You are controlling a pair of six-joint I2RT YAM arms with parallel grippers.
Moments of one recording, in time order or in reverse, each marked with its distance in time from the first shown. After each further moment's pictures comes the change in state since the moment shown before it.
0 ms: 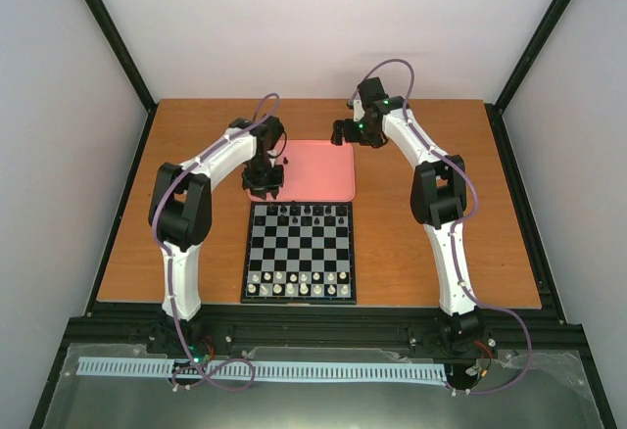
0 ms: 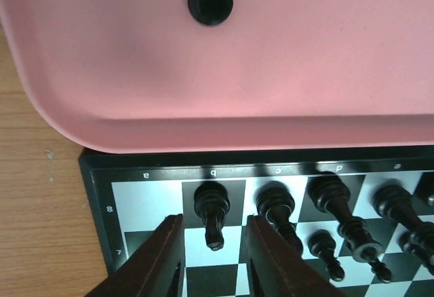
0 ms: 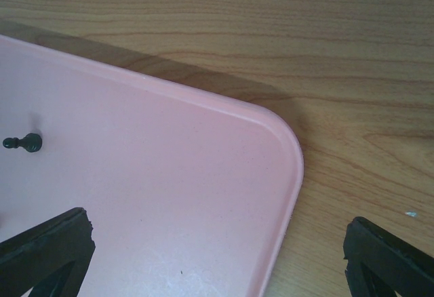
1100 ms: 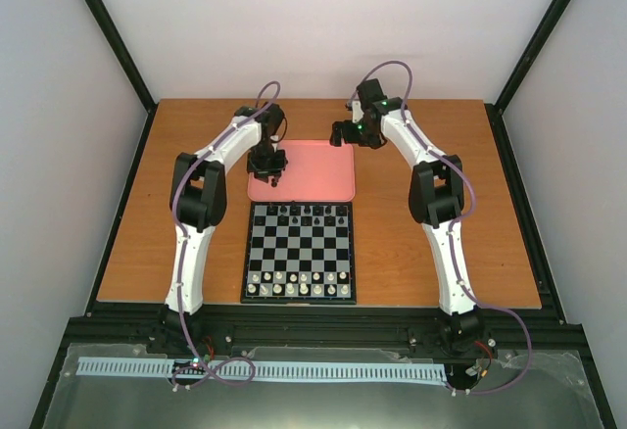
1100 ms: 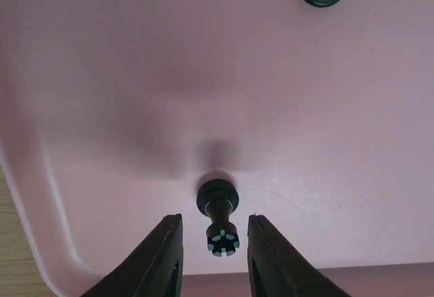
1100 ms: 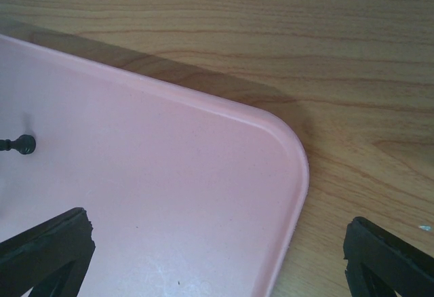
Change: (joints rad) left arm 0.059 0.269 0.349 -0.034 -0.024 0.044; right arm 0.000 0.031 0.025 -0.001 -0.013 -0.004
